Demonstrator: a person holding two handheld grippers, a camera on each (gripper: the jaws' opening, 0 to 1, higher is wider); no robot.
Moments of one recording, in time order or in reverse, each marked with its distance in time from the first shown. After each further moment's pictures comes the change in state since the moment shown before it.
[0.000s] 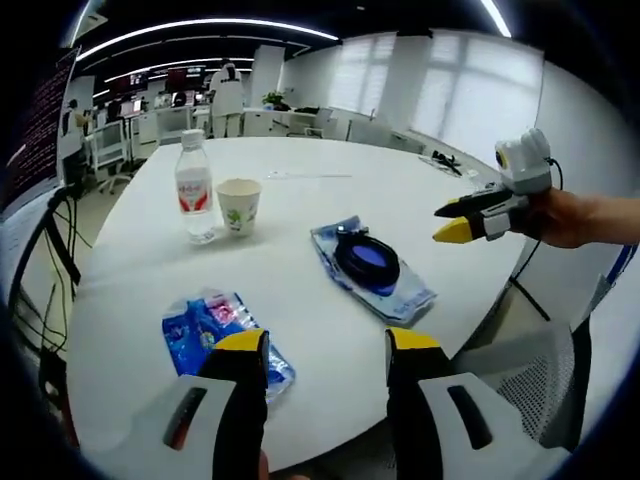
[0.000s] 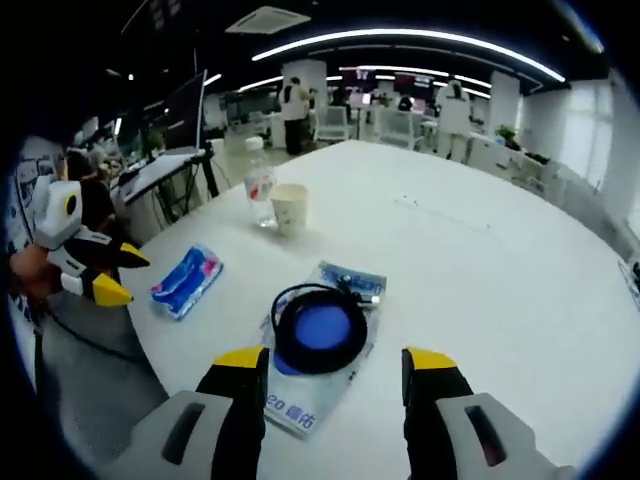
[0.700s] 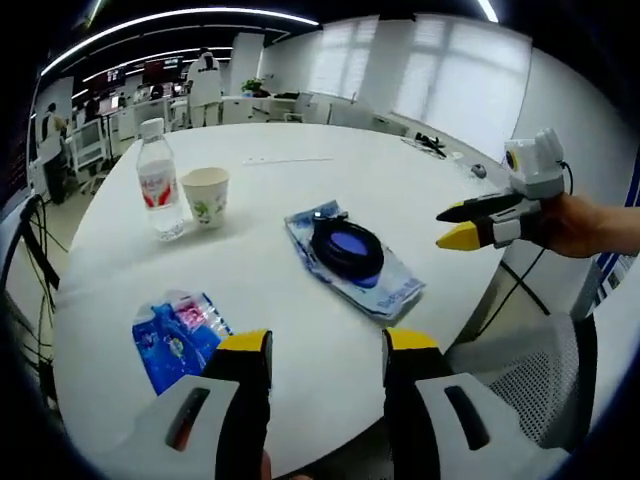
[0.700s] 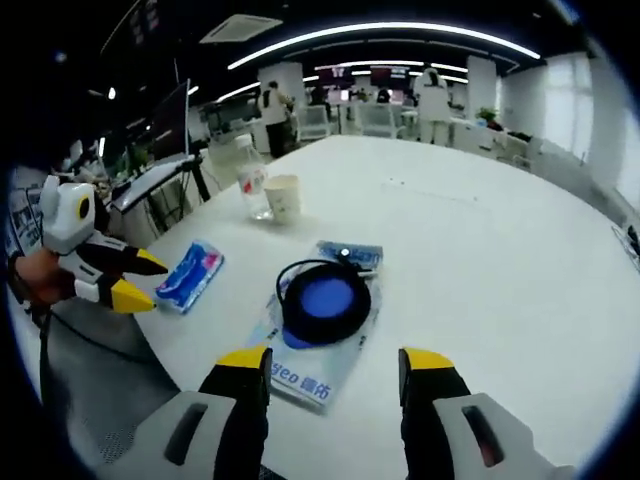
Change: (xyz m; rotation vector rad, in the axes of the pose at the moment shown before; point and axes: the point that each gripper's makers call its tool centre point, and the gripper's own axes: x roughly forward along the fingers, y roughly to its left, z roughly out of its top) left arm 0.021 -0.011 -0.009 0.030 0.070 -0.046; right arm -0.010 0.019 -0.026 0.081 0.010 -0.003
